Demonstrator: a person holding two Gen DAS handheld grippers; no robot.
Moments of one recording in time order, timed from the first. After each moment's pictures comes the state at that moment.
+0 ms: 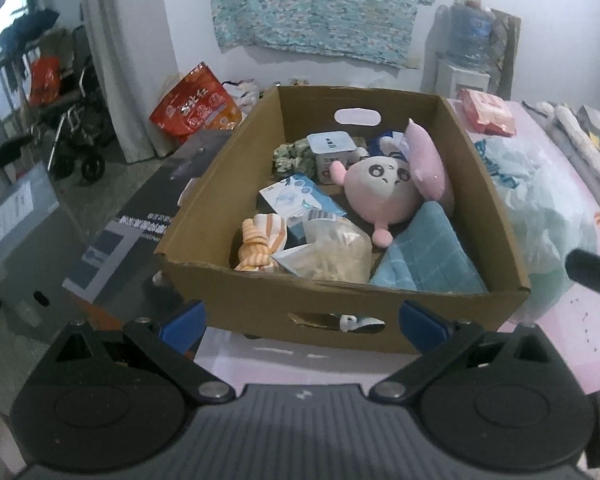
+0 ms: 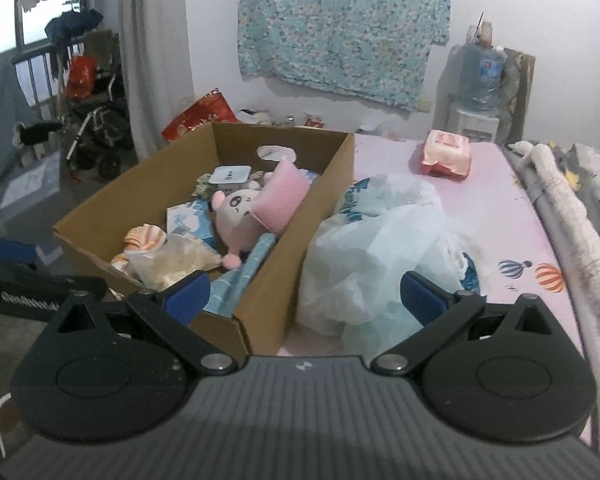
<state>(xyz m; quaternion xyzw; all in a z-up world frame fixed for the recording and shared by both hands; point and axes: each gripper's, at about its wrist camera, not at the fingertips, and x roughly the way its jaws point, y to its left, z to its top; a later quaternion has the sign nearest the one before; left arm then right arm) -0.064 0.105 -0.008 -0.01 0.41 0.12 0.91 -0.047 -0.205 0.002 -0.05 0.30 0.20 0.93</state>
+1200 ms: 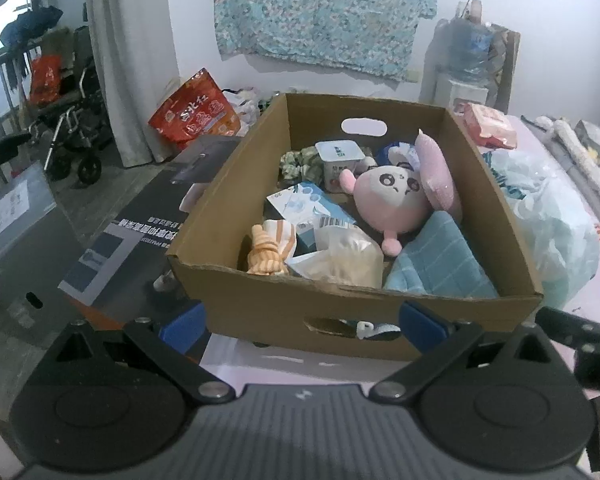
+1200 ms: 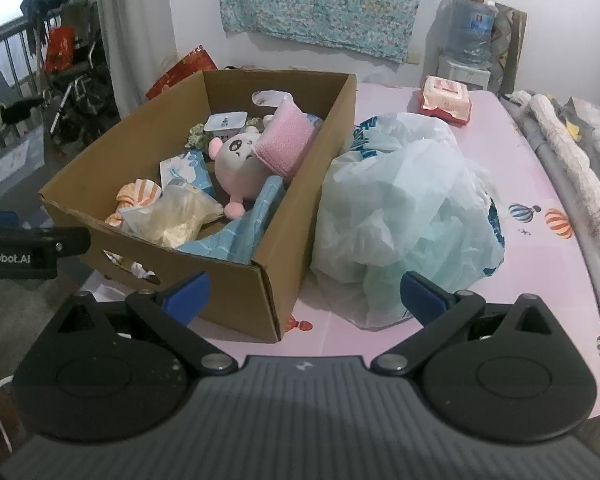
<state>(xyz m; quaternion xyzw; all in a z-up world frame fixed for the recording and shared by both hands) -0.071 0.120 -0.011 -0.02 0.39 0.11 0.92 -0.040 -0.183 -0.030 -0.04 0.37 0.19 0.91</state>
